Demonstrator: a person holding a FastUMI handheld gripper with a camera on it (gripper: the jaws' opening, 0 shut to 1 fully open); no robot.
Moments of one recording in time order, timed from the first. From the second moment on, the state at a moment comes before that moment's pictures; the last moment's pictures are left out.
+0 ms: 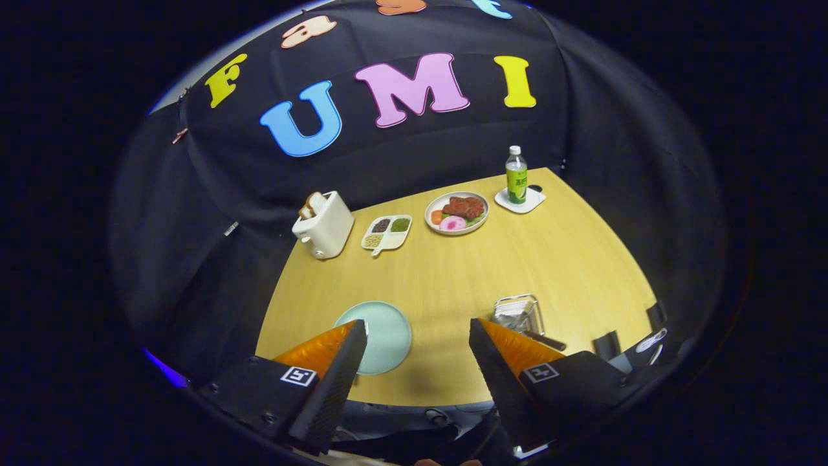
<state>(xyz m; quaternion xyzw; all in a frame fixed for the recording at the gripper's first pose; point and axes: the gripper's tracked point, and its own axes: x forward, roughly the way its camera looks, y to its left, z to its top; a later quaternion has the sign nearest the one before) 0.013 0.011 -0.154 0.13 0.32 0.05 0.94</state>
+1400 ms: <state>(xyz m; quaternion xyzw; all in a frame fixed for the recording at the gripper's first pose) 0.050 0.160 -0.419 -0.01 0.60 0.06 0.80</state>
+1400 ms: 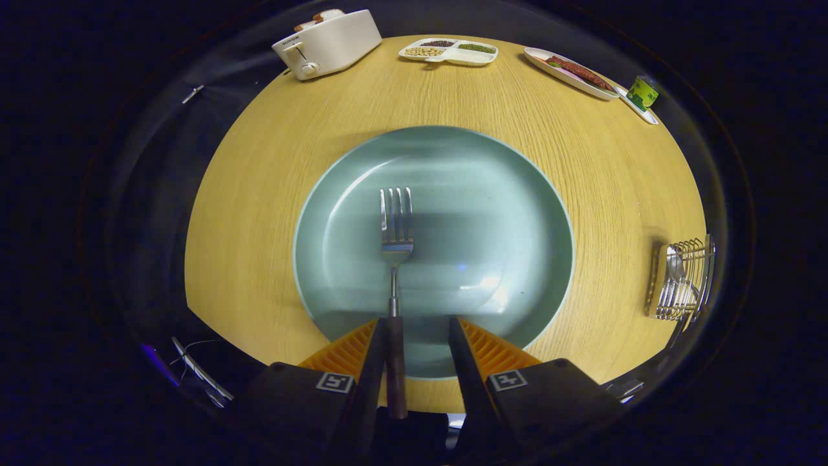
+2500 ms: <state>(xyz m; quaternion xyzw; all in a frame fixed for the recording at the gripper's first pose) 0.055 0.104 -0.274 0.03 0.56 0.18 0.81</state>
